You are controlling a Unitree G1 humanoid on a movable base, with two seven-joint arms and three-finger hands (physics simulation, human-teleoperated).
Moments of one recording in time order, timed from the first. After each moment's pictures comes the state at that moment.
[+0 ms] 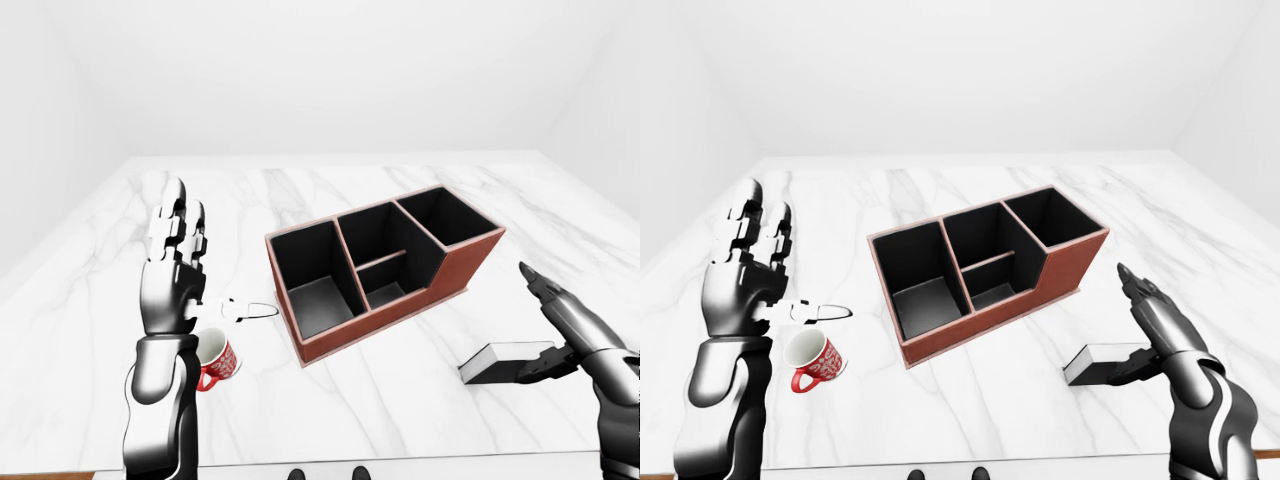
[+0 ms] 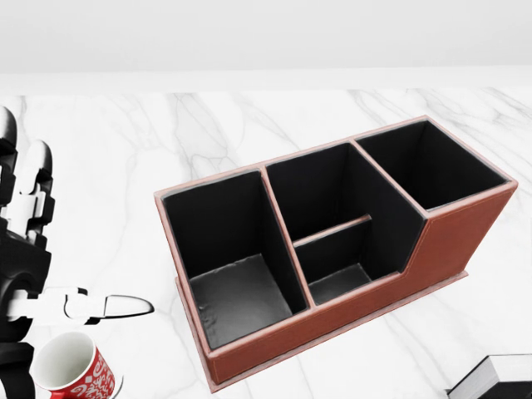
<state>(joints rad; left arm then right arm) -0.01 0.07 0.17 -0.52 -0.09 0.09 -0.12 0.06 -0.39 -0.58 -0.07 -0.74 -0.07 0.55</state>
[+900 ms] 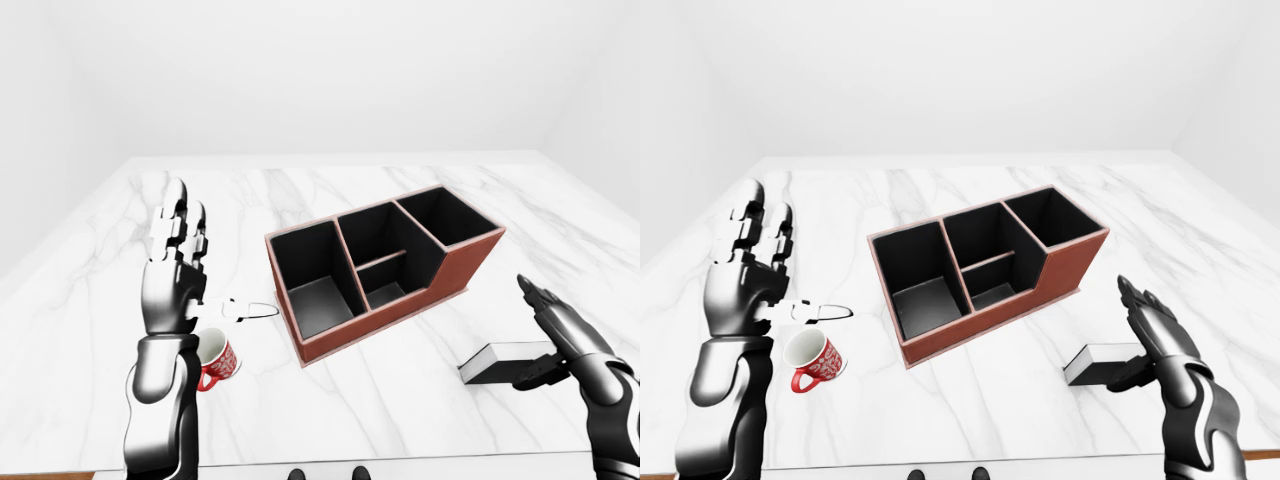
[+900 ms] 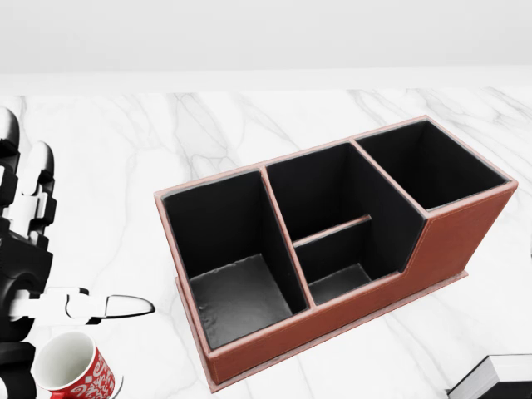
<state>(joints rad) -0.01 0.07 0.17 -0.51 -0.09 0.09 -0.12 0.06 -0.41 -0.53 0.08 -0.81 -0.09 0.44</state>
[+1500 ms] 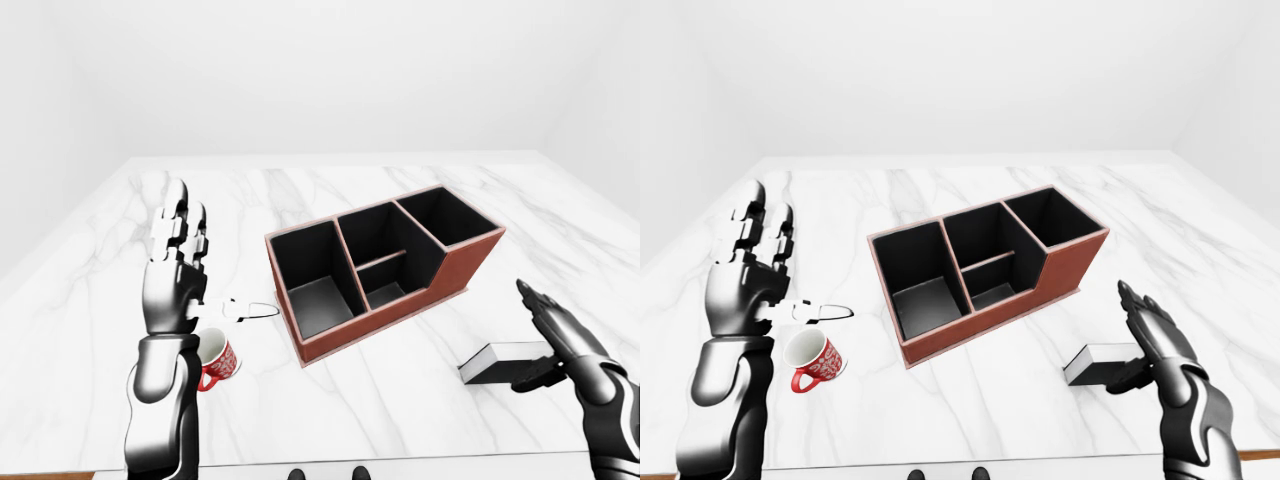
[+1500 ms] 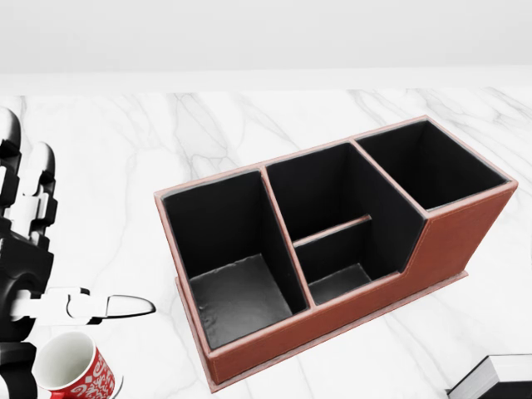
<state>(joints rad) -0.01 0.07 0.17 -0.51 -0.09 0.09 -0.12 0.05 -0.43 -0.50 0.16 -0.81 -0.09 0.38</state>
